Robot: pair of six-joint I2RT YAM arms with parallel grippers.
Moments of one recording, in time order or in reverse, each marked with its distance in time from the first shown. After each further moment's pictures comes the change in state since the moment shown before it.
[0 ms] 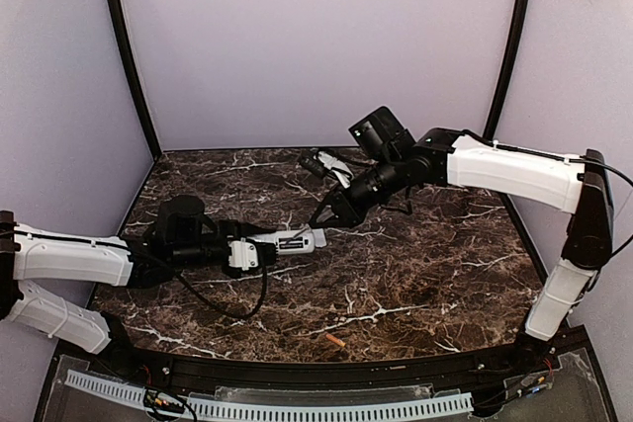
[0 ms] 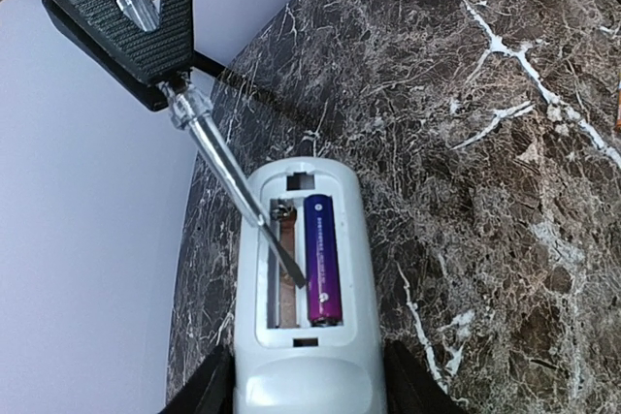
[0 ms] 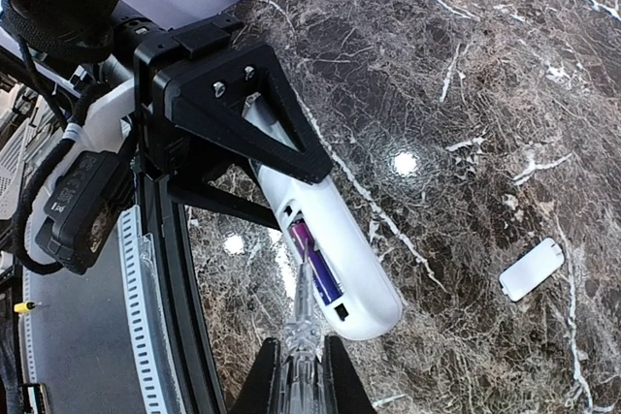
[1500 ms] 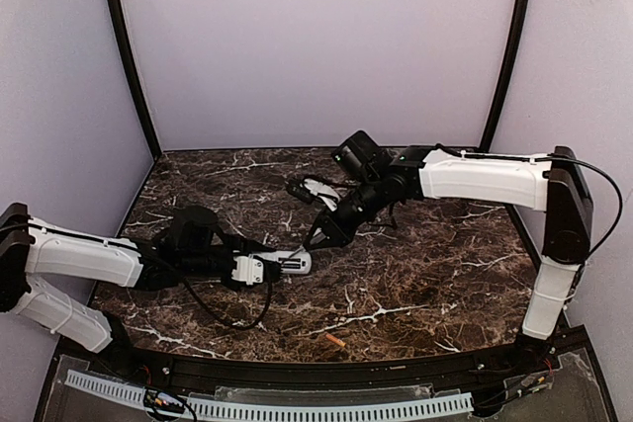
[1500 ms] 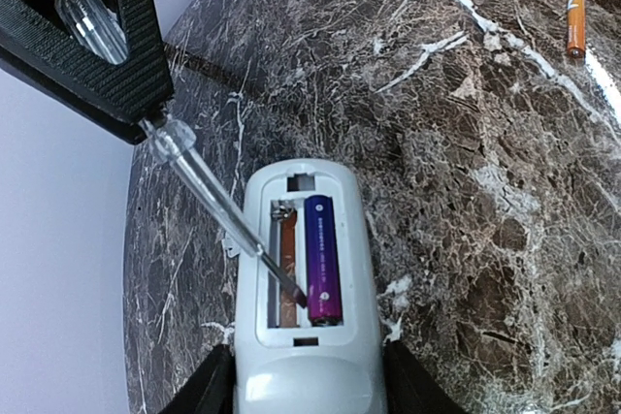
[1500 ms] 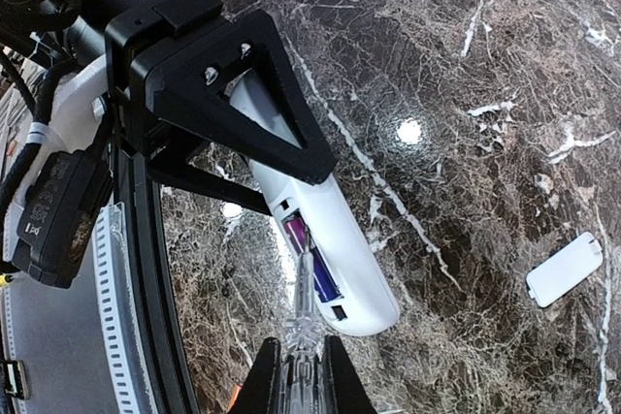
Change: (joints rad) left arm -0.008 0.070 -0.012 -0.068 -0.017 0.052; right arm 0.024 0.117 -0.008 0.013 0.003 -0.070
